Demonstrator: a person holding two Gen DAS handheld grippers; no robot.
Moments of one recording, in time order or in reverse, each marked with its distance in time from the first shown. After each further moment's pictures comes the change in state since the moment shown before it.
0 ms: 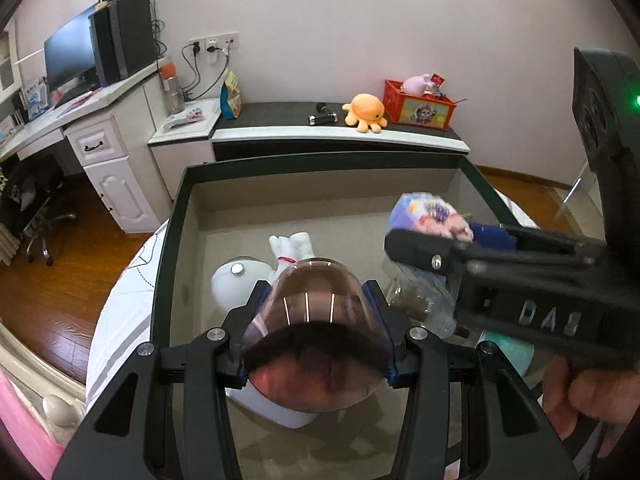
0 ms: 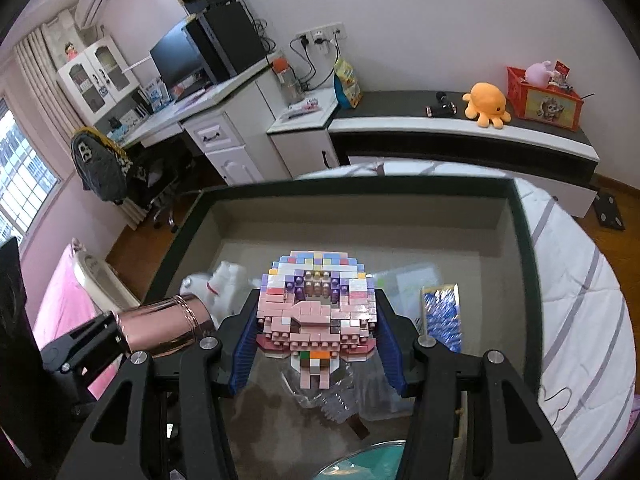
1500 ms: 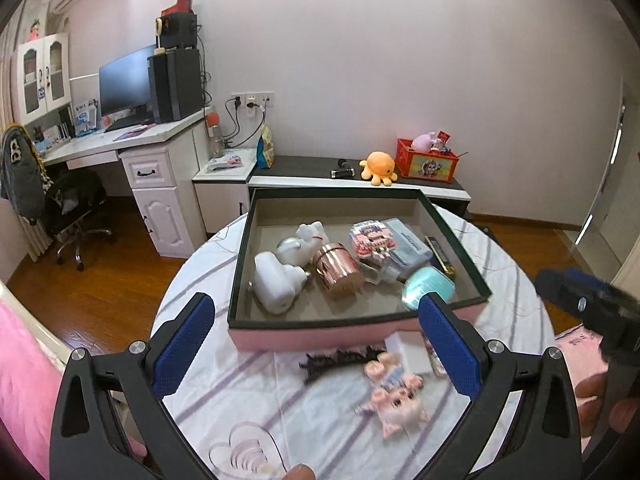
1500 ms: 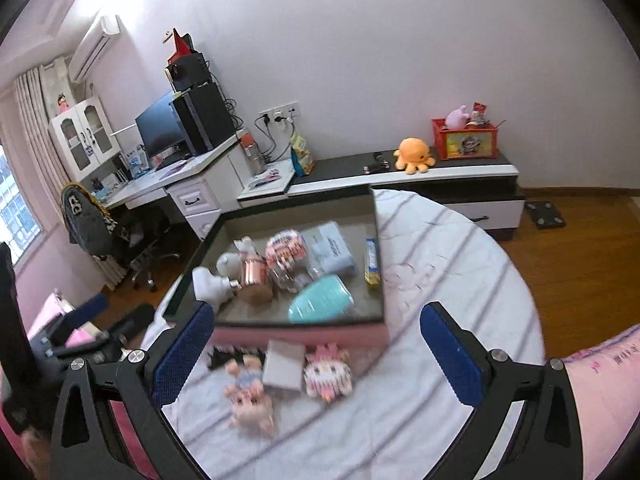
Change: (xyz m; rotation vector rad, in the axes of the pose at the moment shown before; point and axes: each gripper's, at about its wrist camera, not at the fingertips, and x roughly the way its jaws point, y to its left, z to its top) left arm -0.170 -0.019 -0.084 -0.059 -0.223 0.073; right arm -0.197 0.015 -0.133 0.085 -0.297 -0.154
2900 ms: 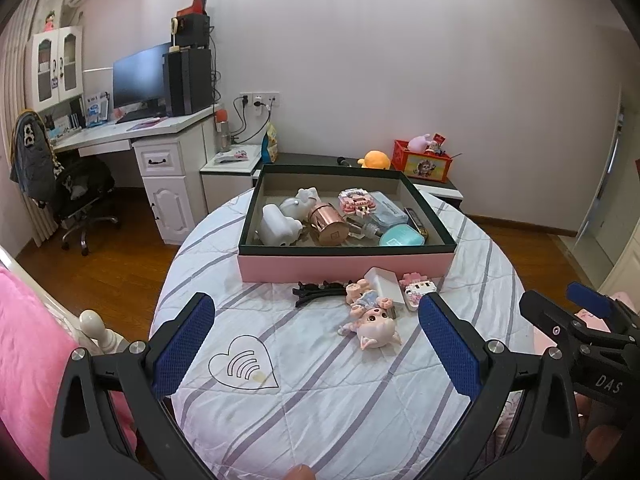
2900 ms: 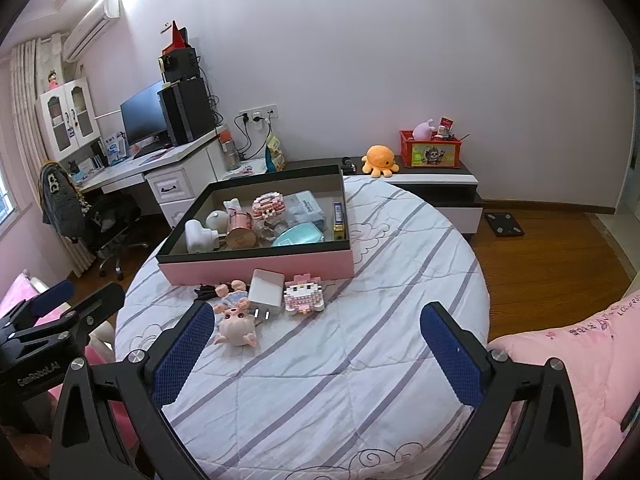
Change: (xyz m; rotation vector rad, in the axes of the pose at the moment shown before) left arm -0.074 -0.010 -0.063 -0.030 -0.016 0.009; right arm -0.067 0.018 -0.068 -0.059 -0.035 -0.145
